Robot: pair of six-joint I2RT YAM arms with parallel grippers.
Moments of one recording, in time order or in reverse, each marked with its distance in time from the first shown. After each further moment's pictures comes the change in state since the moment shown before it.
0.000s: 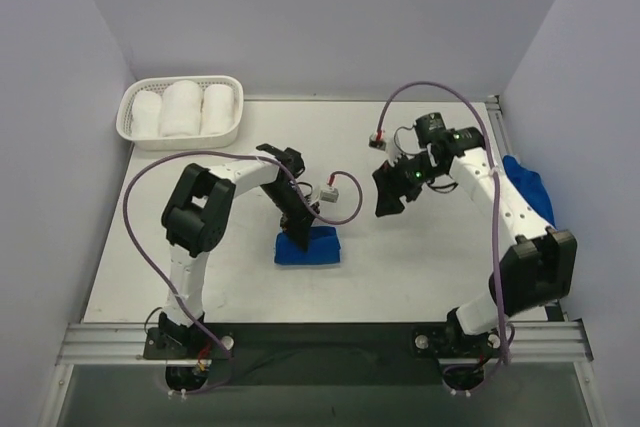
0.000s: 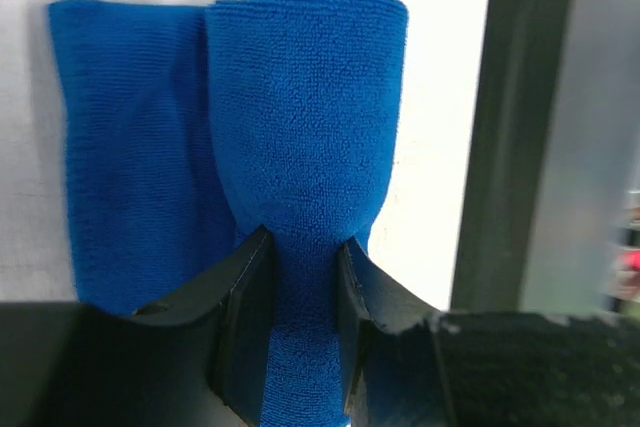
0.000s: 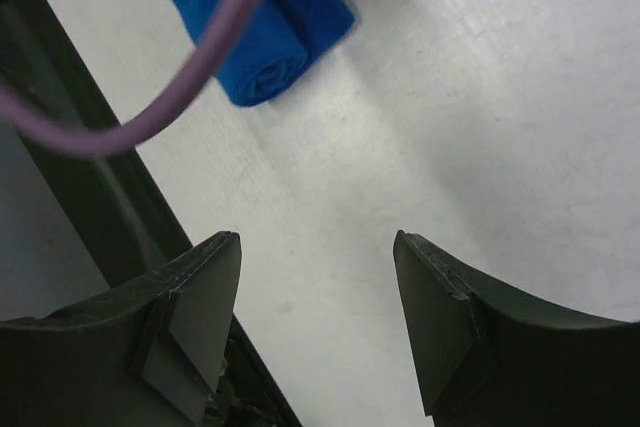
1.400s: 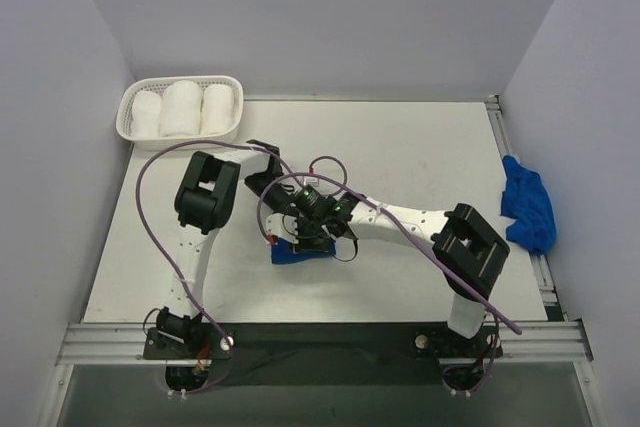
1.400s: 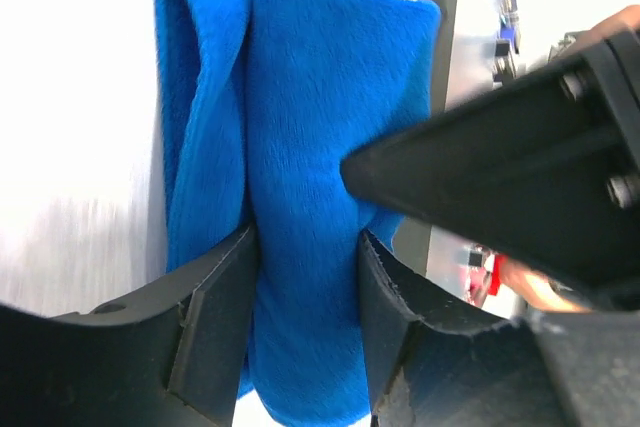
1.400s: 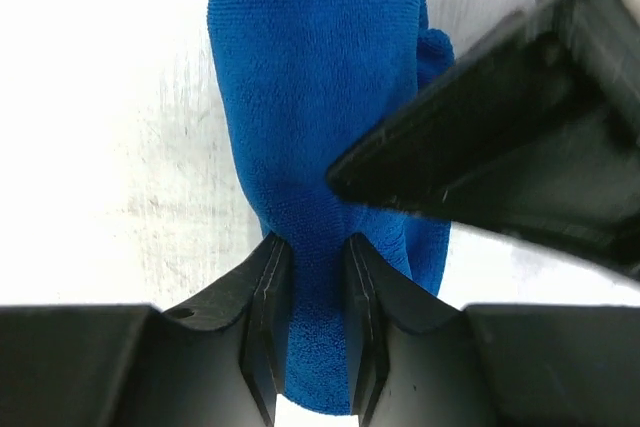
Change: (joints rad) left arm 0.149 0.322 0.234 -0.359 0.217 0.138; right arm 0.700 0.229 -0.223 0.595 0.472 -0.182
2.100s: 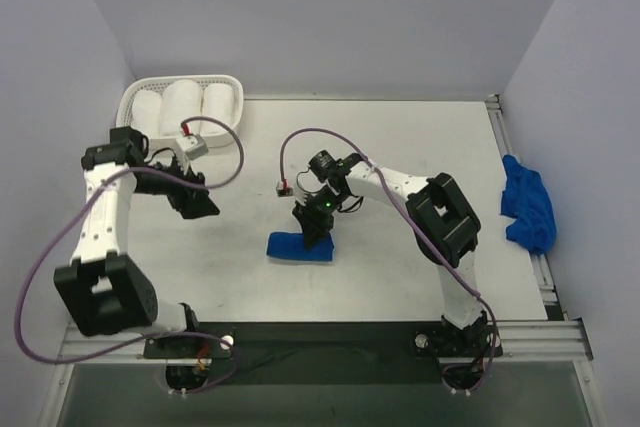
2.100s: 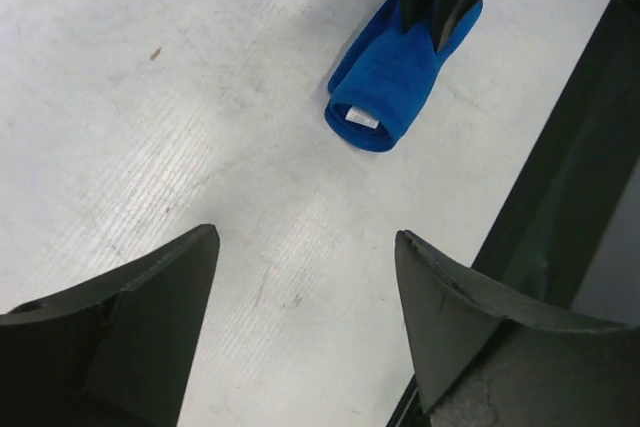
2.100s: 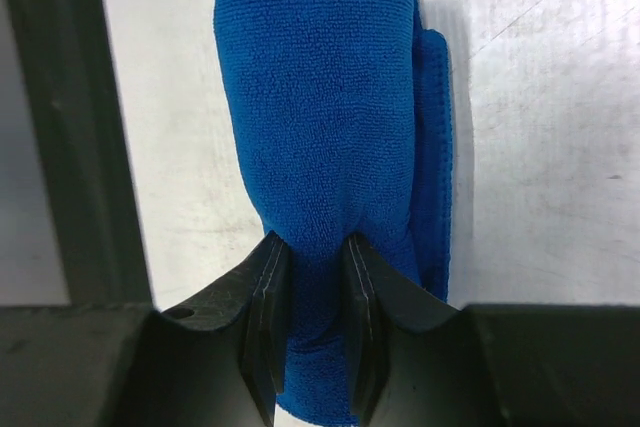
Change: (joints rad) left arm 0.640 -0.897 -0.348 0.138 -0.131 0.014; right arm -0.240 0.253 0.270 -0.247 -0.576 0.183
